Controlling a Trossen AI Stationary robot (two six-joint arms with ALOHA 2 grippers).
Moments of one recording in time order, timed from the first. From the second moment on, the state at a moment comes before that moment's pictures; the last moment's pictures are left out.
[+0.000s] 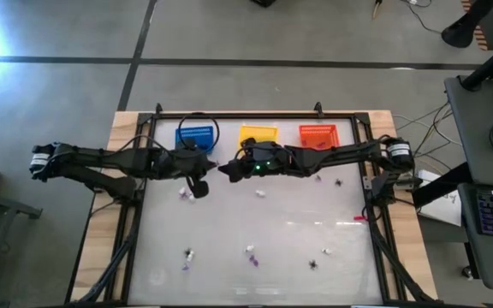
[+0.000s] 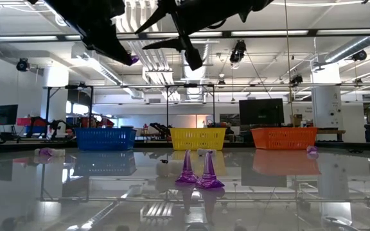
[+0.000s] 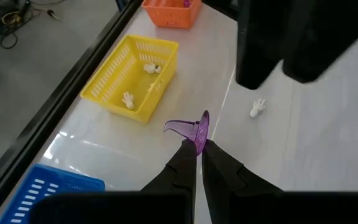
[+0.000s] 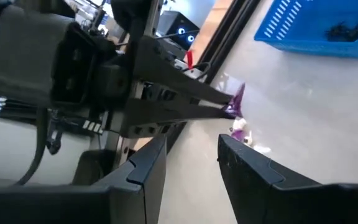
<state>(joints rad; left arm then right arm) 0.00 1.10 0.84 -0.43 -0.36 -0.11 -0.05 1.80 1.35 0.13 0.05 1.03</state>
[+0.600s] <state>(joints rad) 0.00 1.10 0.84 -0.38 -0.32 -0.09 -0.09 1.86 1.35 0.22 0.05 1.04</state>
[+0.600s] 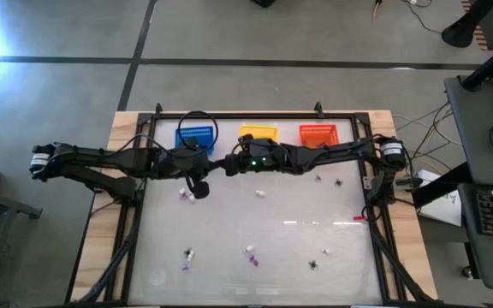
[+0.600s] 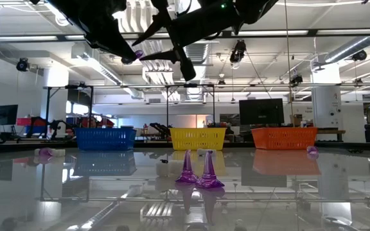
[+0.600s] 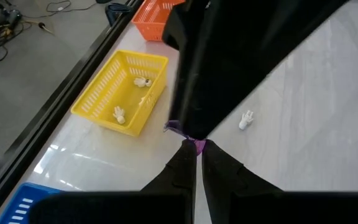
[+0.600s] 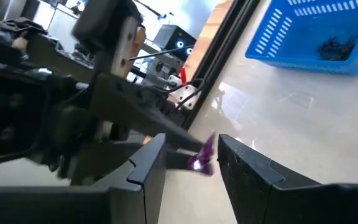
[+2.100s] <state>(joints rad) 0.01 1.10 0.84 -0.39 -0.32 -0.08 -0.10 1.86 1.35 0.22 -0.01 0.92</state>
